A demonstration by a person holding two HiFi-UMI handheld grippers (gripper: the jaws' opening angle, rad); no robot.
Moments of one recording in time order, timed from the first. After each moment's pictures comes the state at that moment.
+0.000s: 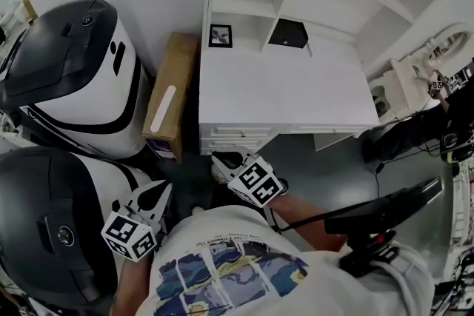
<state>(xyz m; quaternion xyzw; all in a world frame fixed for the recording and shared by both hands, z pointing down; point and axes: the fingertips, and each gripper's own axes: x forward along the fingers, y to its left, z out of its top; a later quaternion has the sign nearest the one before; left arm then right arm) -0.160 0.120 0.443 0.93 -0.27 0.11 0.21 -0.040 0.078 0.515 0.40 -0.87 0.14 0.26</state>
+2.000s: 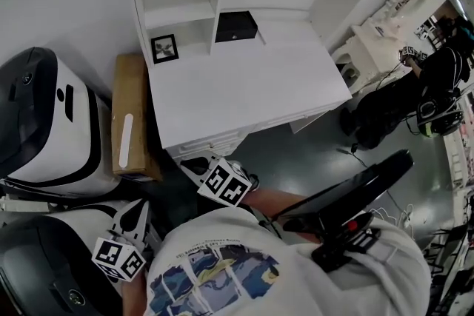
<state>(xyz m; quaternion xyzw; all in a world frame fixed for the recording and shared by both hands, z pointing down) -0.125 0.067 0.454 0.93 -0.25 0.13 0.23 -0.012 0.032 0.529 0.40 -0.86 0.16 0.27</state>
